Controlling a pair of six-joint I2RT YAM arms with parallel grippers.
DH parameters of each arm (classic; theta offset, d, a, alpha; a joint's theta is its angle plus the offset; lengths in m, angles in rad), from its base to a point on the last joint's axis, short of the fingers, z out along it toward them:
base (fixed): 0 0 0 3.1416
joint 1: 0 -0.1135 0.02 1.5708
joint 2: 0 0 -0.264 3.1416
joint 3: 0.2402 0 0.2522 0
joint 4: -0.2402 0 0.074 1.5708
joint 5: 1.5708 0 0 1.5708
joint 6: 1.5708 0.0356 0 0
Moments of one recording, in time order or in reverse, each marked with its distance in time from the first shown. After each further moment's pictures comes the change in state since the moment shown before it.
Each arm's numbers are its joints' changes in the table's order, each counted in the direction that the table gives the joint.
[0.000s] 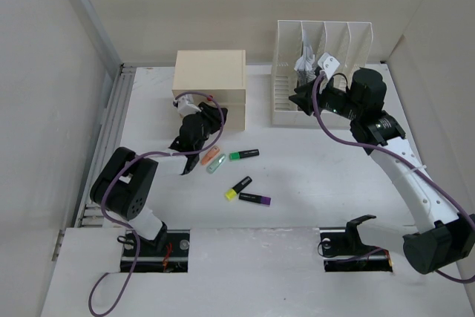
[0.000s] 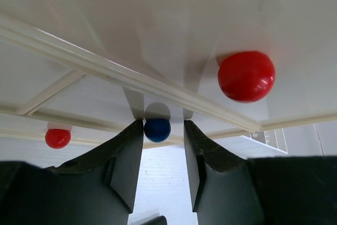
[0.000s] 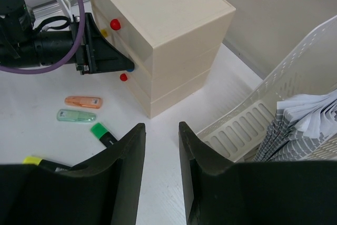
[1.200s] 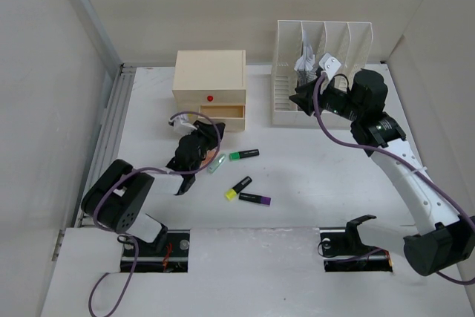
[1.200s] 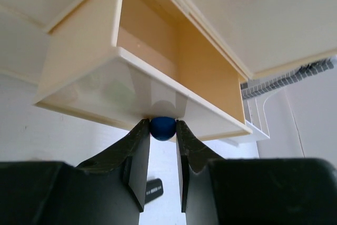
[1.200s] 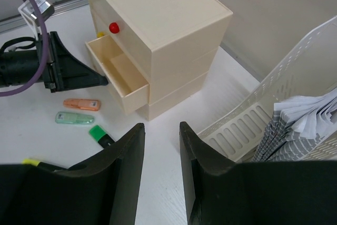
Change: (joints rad) left arm 0.069 -0.093 -0.223 0.172 -0.064 -0.074; right arm 0.000 -0.013 -0.014 0.024 0.005 0.003
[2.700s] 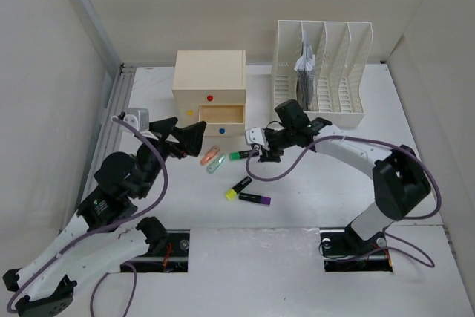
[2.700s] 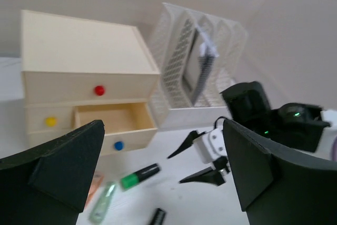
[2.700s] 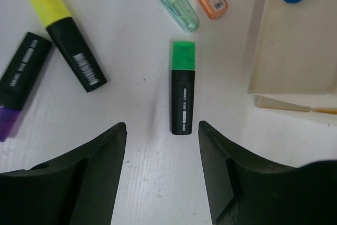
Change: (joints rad) left arm 0.323 -0.944 0.508 -1.200 -0.168 0.594; right arm -0.293 0.422 -0.091 -0.249 -0.104 -0.834
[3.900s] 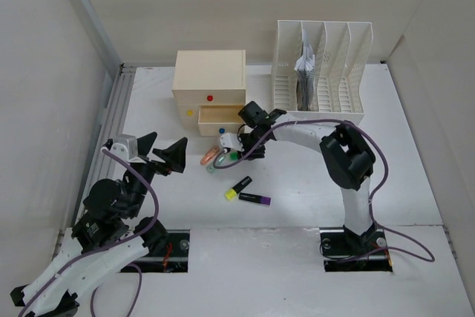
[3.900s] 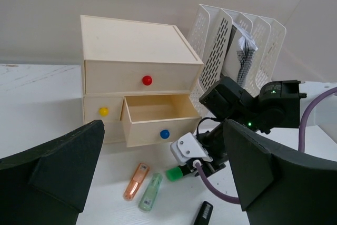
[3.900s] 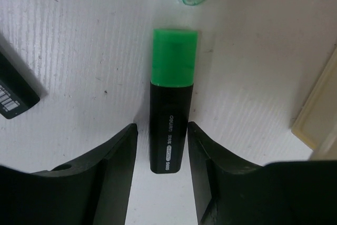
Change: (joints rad) left arm -0.014 -0.302 -0.216 -0.026 -0.100 0.208; right arm -0.126 0.462 0.398 -0.232 0.337 -0.019
